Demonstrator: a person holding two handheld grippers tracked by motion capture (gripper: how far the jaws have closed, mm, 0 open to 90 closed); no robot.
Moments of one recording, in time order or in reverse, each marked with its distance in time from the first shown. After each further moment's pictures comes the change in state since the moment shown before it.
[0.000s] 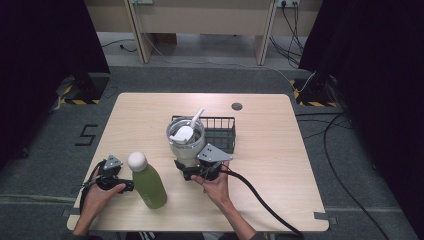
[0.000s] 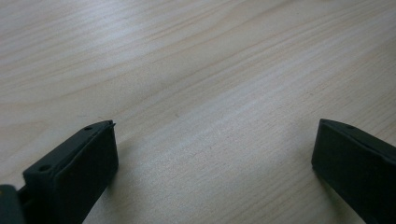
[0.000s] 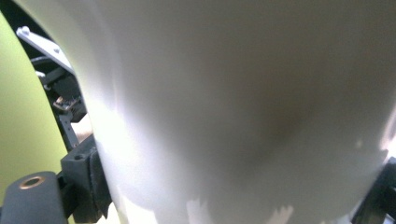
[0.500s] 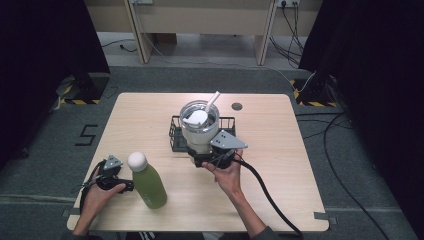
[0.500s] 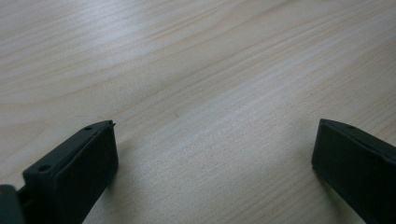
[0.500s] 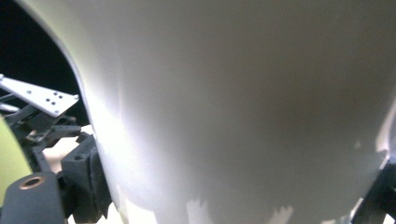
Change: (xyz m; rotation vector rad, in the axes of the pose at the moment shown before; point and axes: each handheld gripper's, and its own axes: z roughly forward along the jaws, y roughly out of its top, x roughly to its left) left arm 0.000 0.000 0.000 0.000 0.000 0.000; right arm -0.029 0.039 -0.027 -0.015 -0.076 0.001
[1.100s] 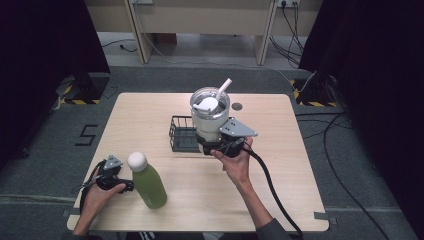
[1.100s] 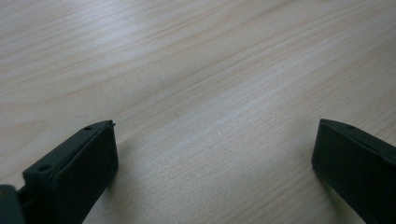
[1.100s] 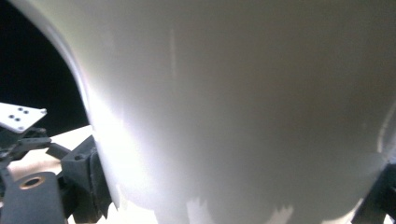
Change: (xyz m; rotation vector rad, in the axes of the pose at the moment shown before) left arm 0.000 0.000 0.000 -0.002 0.000 -0.002; right arm -0.028 0.025 -0.009 0.008 -0.066 -0.008
